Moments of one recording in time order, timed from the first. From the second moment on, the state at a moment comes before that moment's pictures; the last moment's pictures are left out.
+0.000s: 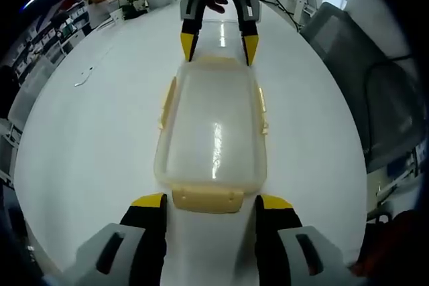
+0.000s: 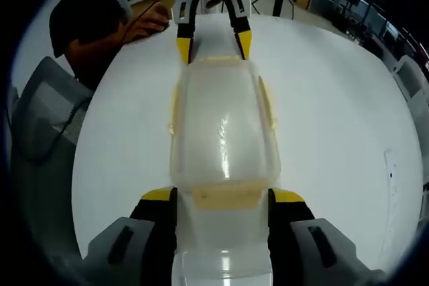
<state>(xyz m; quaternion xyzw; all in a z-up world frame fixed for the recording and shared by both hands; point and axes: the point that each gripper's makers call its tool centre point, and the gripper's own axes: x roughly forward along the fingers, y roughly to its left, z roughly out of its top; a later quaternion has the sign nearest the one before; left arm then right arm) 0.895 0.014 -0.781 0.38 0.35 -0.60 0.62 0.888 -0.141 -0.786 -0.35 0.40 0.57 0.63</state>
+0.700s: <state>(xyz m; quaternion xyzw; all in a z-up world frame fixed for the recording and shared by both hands) 0.897 0.010 -0.782 0.38 0.35 -0.61 0.60 0.885 -0.140 -0.789 -0.38 0.40 0.57 0.61</state>
